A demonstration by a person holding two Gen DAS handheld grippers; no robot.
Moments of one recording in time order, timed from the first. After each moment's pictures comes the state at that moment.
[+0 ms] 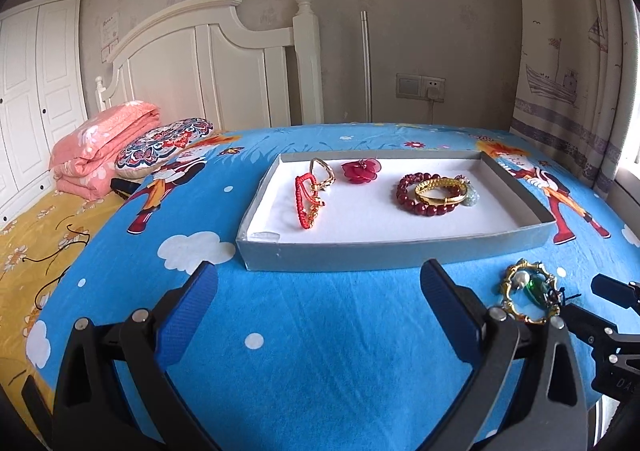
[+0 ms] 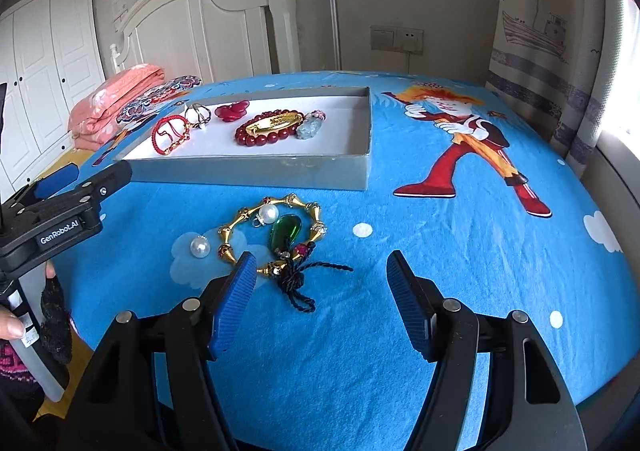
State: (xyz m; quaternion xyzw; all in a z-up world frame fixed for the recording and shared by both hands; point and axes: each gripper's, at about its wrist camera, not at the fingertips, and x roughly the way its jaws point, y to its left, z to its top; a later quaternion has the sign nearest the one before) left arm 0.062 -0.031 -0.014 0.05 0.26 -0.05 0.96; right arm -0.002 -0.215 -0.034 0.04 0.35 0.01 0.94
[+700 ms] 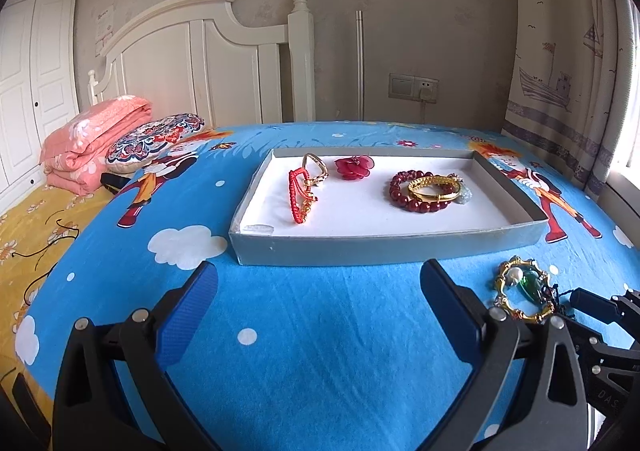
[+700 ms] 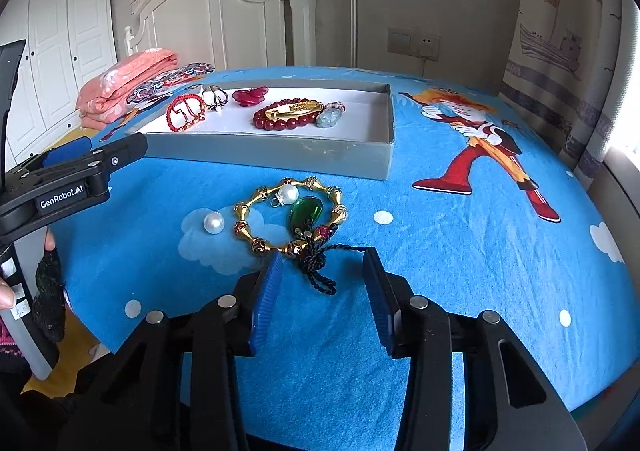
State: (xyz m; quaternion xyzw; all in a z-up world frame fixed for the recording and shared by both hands) left arm 0.061 -0.025 -0.017 0.04 0.26 -0.07 0.96; right arm -0.006 -0.202 -0.040 0.01 0.34 0.03 0.94
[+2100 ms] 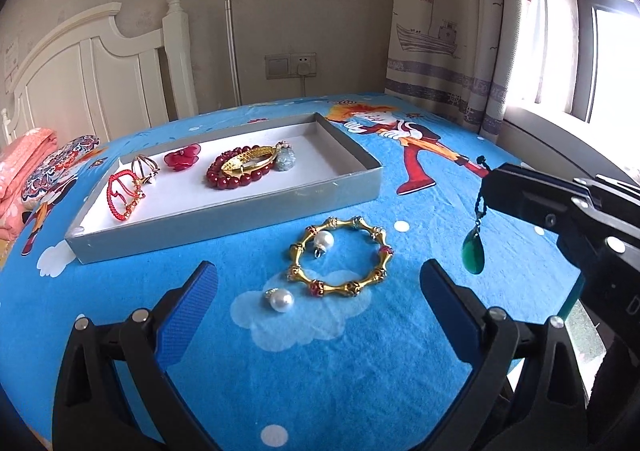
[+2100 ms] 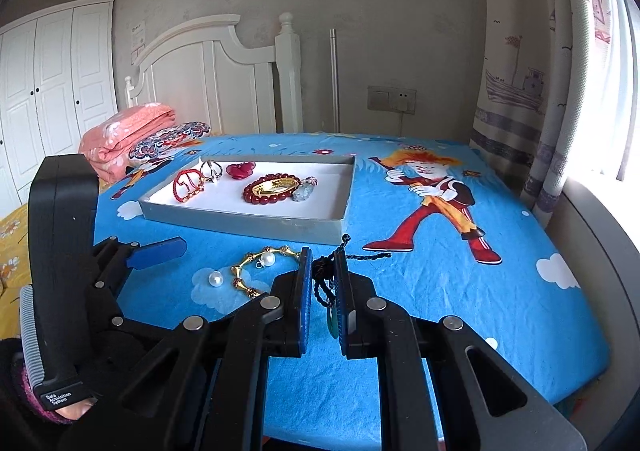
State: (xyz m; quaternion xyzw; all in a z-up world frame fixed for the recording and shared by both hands) left arm 0.022 -0.142 -0.035 0.10 0.28 -0.23 0.93; right arm -0.048 -0.236 0.008 0.03 0.25 0.01 0.97
